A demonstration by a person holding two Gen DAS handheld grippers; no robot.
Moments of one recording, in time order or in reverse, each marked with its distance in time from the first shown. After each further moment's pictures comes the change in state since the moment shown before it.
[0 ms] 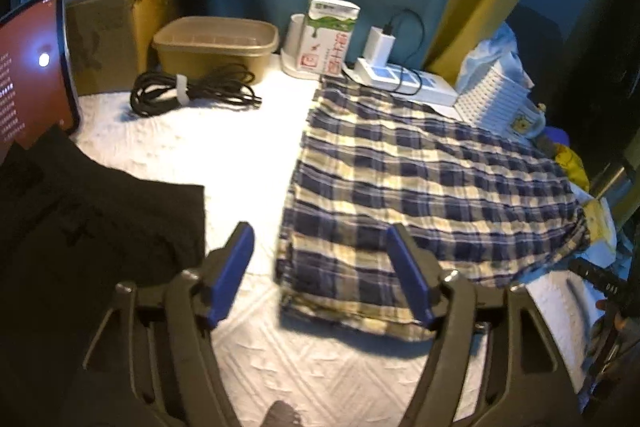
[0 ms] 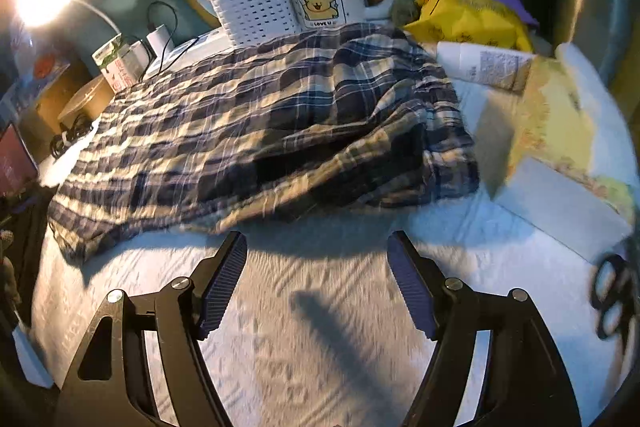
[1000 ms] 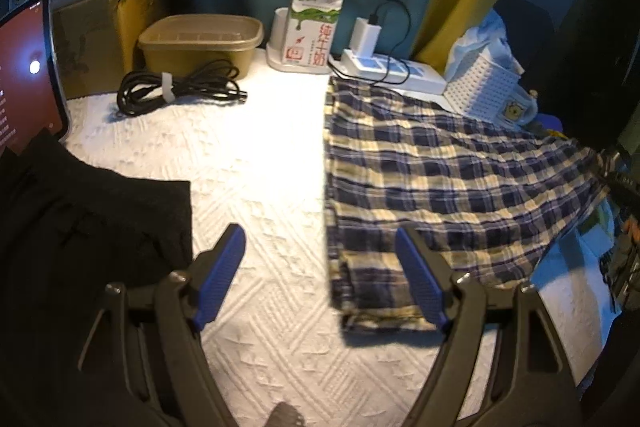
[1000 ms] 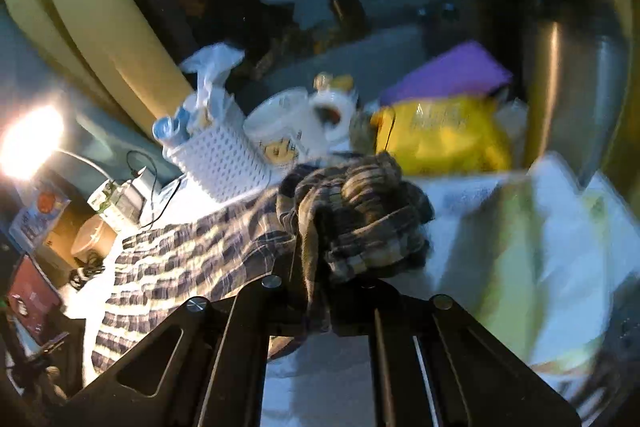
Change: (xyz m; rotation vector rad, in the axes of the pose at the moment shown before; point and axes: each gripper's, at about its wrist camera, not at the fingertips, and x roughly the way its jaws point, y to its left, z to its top) left arm 0.003 0.002 -0.001 0.045 0.026 -0.043; right arm -0.046 -0.037 0.089 0.146 -0.310 -0.036
